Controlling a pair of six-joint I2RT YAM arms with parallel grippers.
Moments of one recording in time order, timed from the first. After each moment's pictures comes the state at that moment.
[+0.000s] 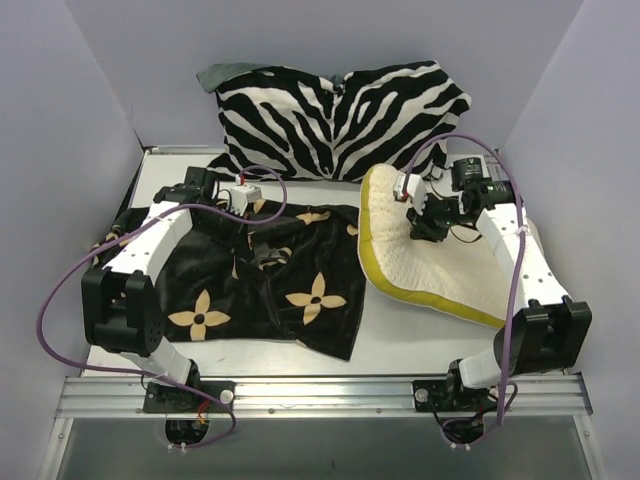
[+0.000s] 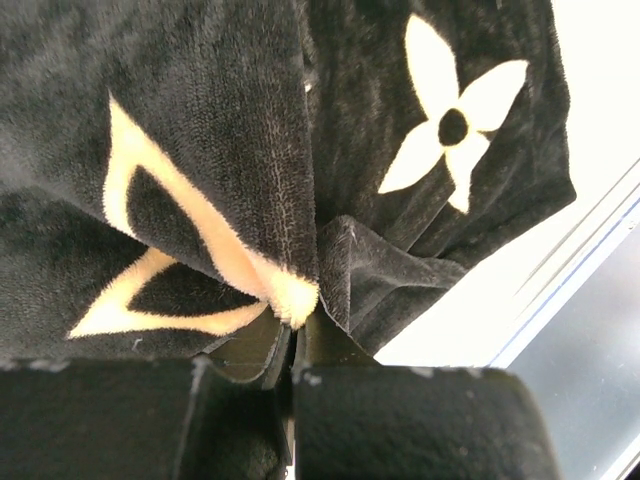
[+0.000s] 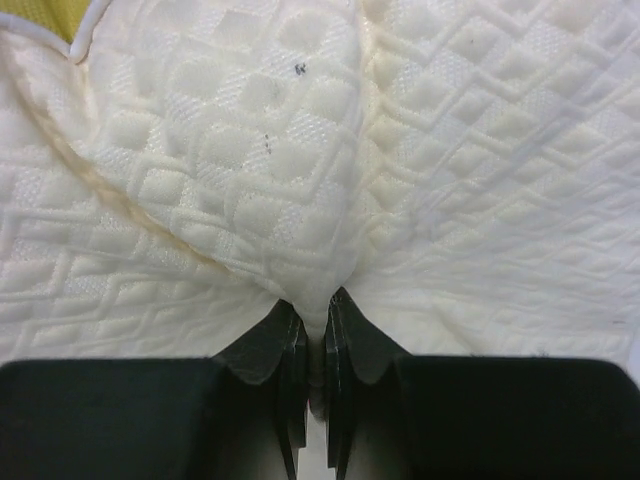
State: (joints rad) left arm -0.16 1.61 1.32 -0.95 0.58 0.32; right arm 0.11 1.48 1.36 -1.02 -0.55 -1.03
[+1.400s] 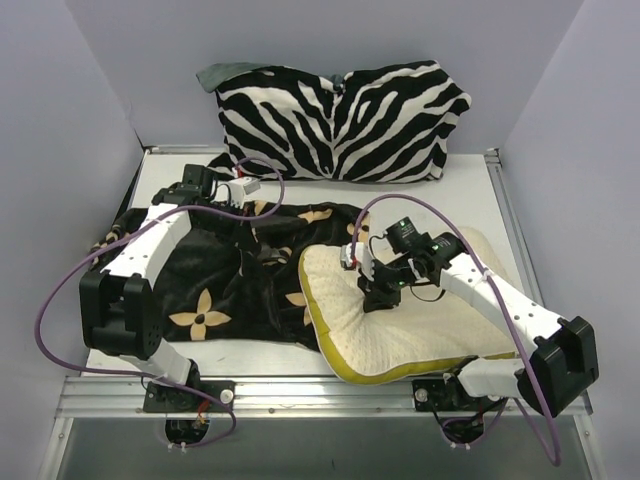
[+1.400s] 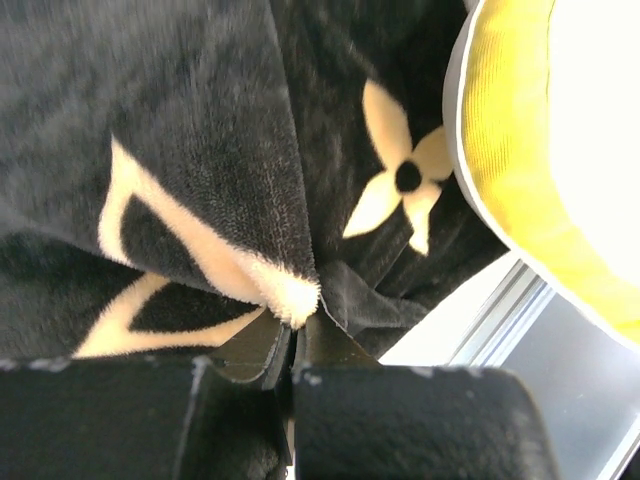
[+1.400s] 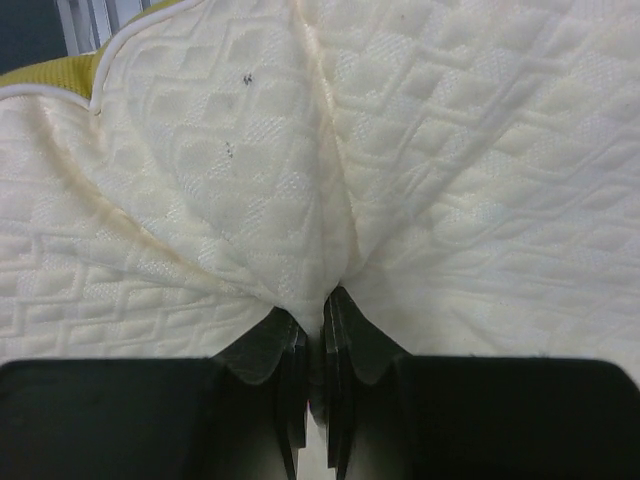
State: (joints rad) left arm -0.15 1.58 1.28 -0.84 0.67 0.22; right arm 0.58 1.27 0.97 -0.88 -0.65 -0.67
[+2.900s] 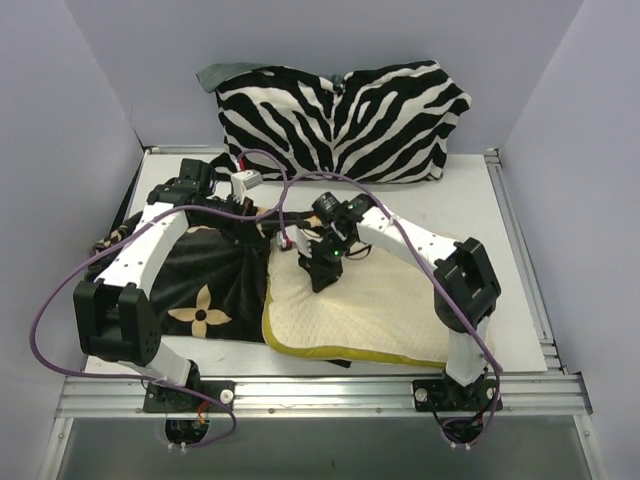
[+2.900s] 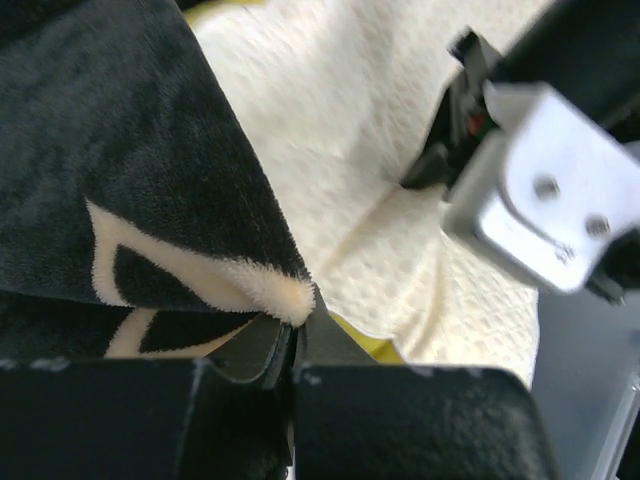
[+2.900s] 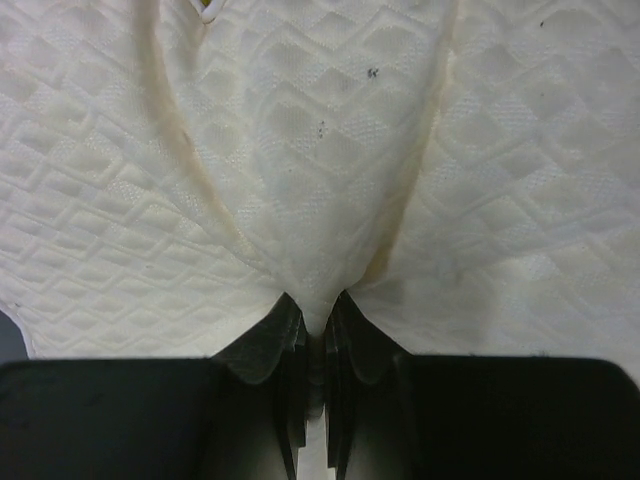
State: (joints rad) left arm -0.17 1.55 1.35 -0.89 0.83 0.28; right arm 0.74 1.88 1.51 -0.96 -0.65 -0.76
